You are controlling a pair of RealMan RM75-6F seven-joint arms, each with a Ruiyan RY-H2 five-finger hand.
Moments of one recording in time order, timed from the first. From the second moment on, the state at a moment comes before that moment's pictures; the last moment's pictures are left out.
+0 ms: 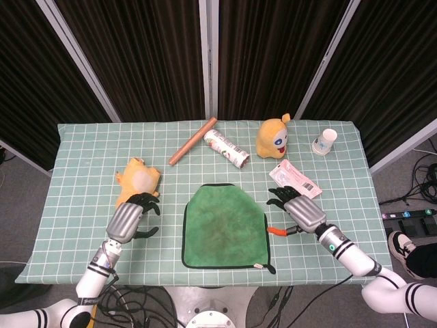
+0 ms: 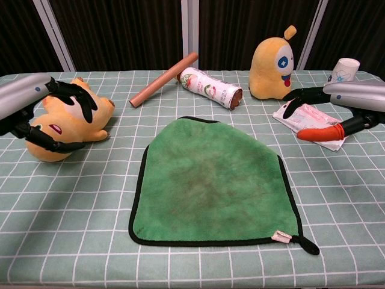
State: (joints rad) left arm -0.44 -1.57 -0.07 -1.54 1.40 1.23 0.08; right arm 0.70 -1.30 -0.04 -1.45 -1.46 0.89 0.15
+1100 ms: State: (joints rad) left arm -0.41 -1.55 -0.11 -1.54 1.36 1.24 0.03; right arm 0.87 -1.71 0.11 -1.02 -1.23 0.59 0.06
